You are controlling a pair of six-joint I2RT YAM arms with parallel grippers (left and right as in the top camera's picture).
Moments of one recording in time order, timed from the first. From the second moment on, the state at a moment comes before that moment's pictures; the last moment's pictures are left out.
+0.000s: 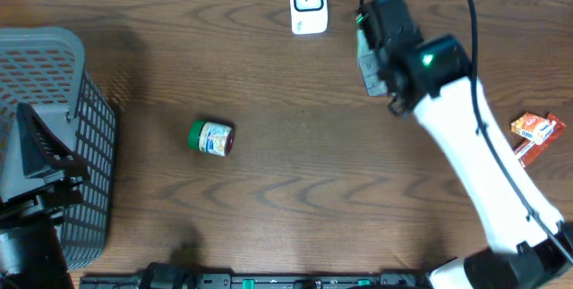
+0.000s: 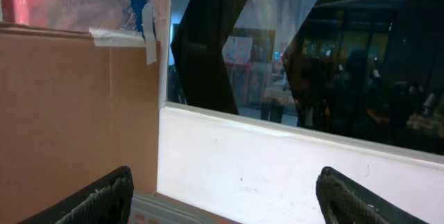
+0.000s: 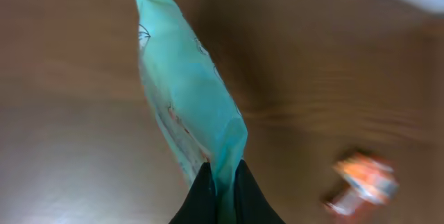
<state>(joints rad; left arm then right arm) -0.14 0.56 1.33 -0.51 -0.48 0.01 0.48 1.66 1.73 -1.18 0.49 0.14</state>
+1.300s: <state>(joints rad) -0.14 0.54 1.33 -0.51 -0.48 0.01 0.85 1.91 1.46 -1.03 0.50 0.52</state>
